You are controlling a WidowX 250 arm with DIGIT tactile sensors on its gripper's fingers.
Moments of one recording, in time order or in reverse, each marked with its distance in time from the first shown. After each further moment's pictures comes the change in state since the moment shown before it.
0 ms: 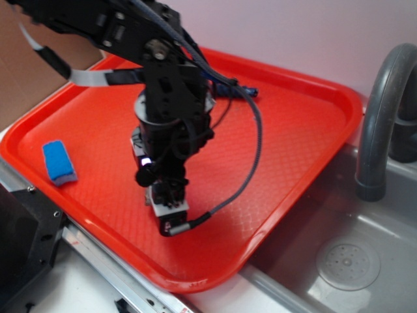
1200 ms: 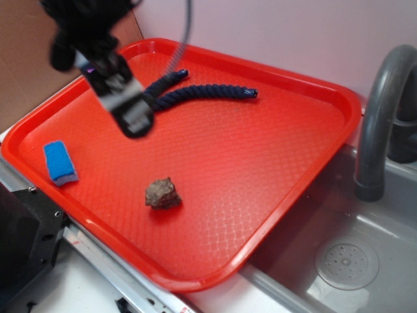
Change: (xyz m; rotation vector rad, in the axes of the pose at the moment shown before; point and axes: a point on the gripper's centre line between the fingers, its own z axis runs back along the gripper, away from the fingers) arm -0.024 0.009 0.100 -0.177 -0.345 0.112
